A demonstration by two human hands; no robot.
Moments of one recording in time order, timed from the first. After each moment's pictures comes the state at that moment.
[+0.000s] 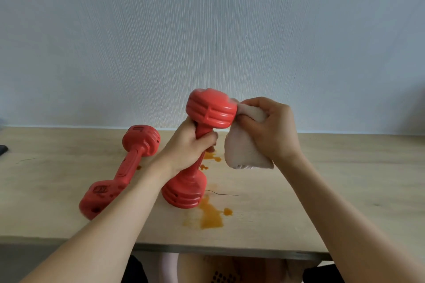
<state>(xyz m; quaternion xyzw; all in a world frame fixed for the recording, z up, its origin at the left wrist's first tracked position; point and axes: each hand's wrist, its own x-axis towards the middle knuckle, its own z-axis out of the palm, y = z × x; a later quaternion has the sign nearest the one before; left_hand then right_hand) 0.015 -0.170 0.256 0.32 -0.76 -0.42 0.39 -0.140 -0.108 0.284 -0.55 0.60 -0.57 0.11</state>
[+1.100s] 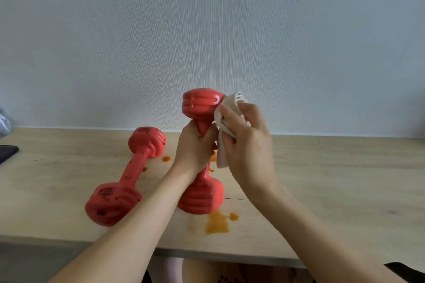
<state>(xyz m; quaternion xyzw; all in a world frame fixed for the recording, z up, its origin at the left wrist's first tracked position) -0.004 -0.175 0.242 0.42 -0.66 -0.39 0.49 -0.090 -0.114 0.256 -0.62 0.57 -0.54 -0.09</state>
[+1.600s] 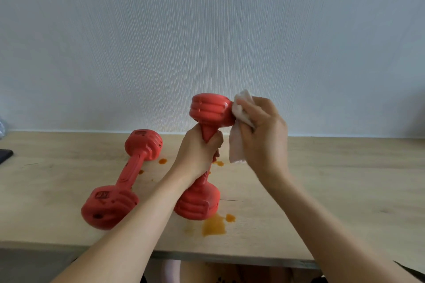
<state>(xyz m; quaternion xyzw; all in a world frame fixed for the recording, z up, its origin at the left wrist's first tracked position) -0.005 -0.168 0.244 0.39 -0.70 -0.39 0.45 -0.117 -0.116 0.271 -0.57 0.57 -0.58 -0.08</state>
